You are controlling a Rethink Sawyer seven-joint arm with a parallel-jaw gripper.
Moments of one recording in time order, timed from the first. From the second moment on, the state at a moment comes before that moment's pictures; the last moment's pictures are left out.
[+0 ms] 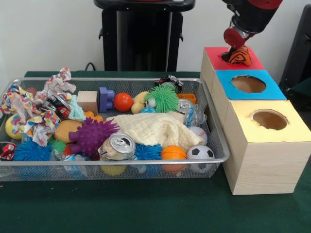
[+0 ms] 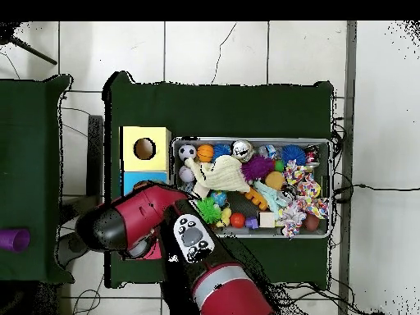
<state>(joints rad) -0.19 -0.70 0.48 1.86 -0.45 0.92 1.50</state>
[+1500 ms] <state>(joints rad) -0.22 -0.64 0.50 1.84 -0.53 0.84 1.50</state>
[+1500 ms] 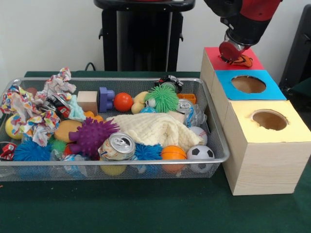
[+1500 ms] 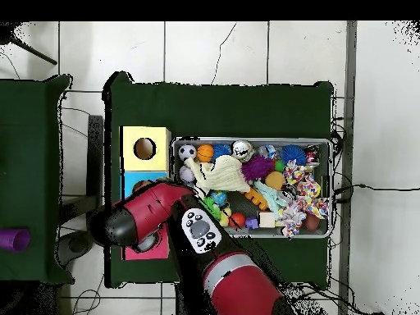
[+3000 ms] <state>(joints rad) -0.21 -0.69 0.50 1.88 -0.54 0.81 1.50</state>
